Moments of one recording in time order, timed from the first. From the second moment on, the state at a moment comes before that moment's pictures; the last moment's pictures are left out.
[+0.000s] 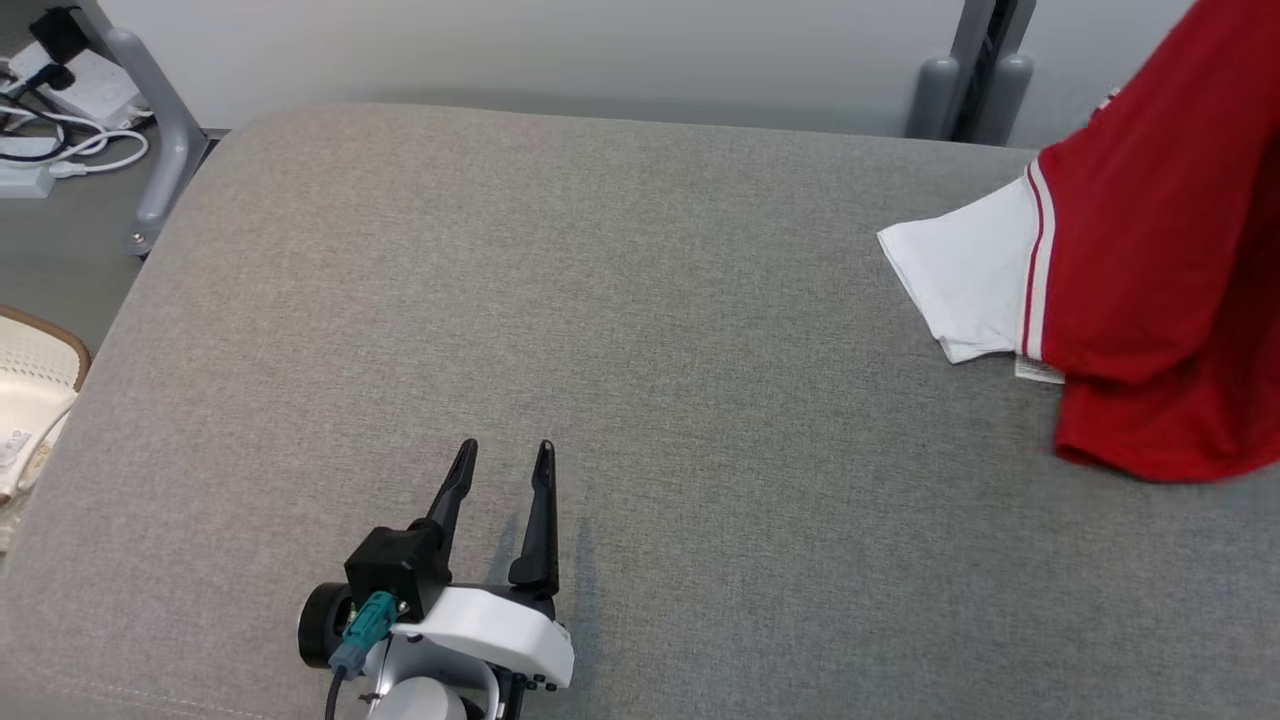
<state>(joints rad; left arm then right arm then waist) -0.16 0.05 -0.41 0.26 -0.42 0.19 -0.26 -1.30 -0.51 0.44 0.81 0.80 0.13 -0.13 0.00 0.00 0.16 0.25</state>
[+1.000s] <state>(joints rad) -0.13 0.05 -0.42 0.26 -0.45 0.21 -0.26 -0.97 -0.05 0.99 0.69 0.88 0.13 0.03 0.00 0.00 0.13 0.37</state>
